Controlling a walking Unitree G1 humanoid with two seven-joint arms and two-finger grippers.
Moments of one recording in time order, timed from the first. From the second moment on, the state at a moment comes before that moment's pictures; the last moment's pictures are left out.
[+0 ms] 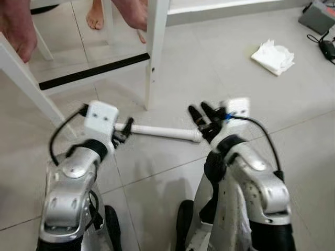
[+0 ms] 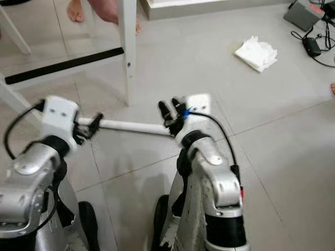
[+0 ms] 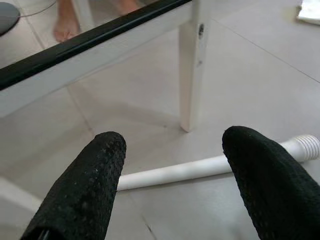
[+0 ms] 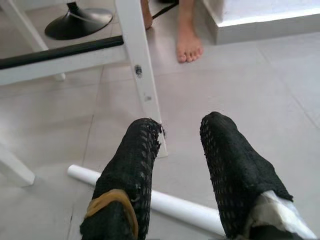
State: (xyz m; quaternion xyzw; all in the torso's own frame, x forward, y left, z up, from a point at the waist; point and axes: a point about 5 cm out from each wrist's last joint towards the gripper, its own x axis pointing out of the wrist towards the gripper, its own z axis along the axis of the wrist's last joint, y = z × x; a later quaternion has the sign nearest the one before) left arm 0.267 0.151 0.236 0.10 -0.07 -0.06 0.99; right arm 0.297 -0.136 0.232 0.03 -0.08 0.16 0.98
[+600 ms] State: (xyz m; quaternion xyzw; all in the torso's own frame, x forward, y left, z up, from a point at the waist) left arm 0.241 0.137 0.206 0.06 -0.03 -0.08 0.99; right arm 0.277 -0.148 0.214 0.03 -0.05 0.12 0.99
